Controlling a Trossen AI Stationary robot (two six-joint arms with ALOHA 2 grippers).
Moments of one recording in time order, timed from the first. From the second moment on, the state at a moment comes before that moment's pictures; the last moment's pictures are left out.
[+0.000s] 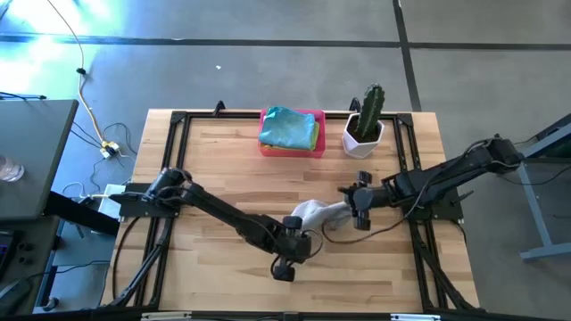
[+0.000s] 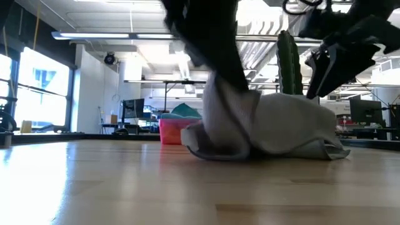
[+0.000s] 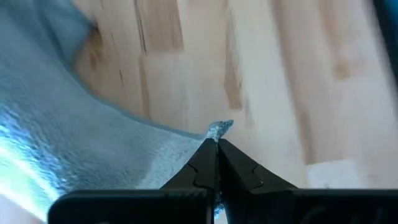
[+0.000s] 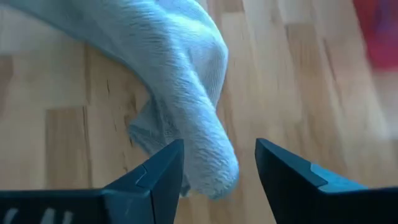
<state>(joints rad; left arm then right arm) -0.29 2.11 1.64 -0.59 -0.13 -0.22 0.27 1.14 0.70 -0.59 0.25 0.30</state>
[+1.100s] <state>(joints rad) -0.10 1.86 1.64 -0.56 -0.23 -0.24 0.61 1.51 0.70 -0.37 0.68 0.41</state>
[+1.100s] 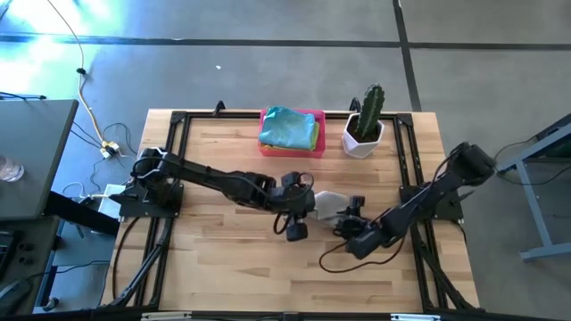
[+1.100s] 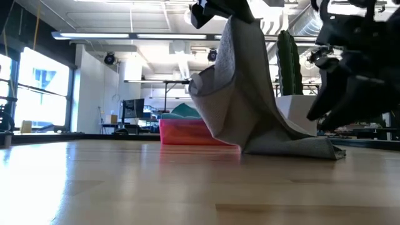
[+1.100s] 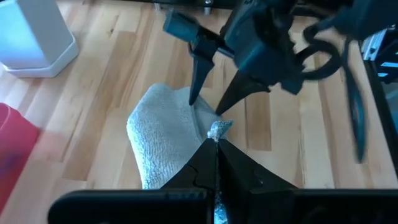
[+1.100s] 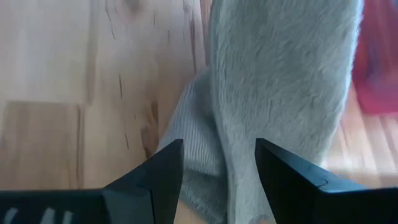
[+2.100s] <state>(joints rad) -0.10 1.80 1.64 -0.55 -0.17 -0.21 0.56 1.56 0.70 -0.36 0.72 0.56</state>
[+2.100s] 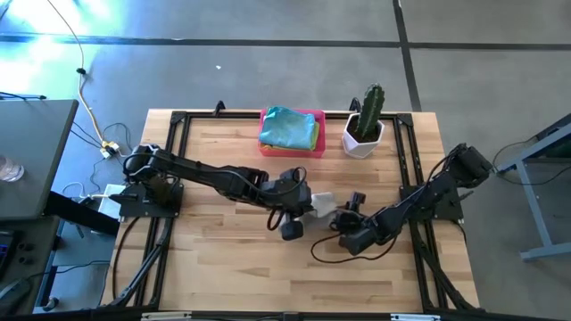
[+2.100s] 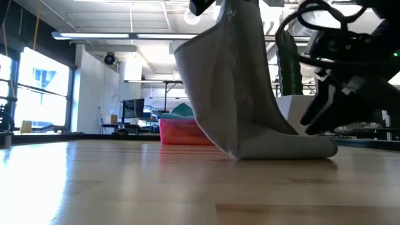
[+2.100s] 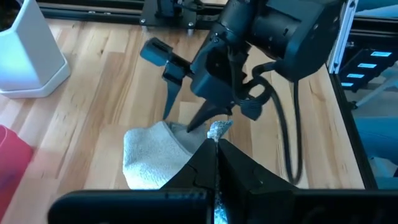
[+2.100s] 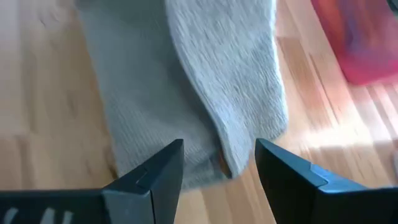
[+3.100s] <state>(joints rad) -0.12 1.80 1.64 -0.52 -0.16 -0.16 0.44 1.66 0.70 -0.26 0.77 0.43</state>
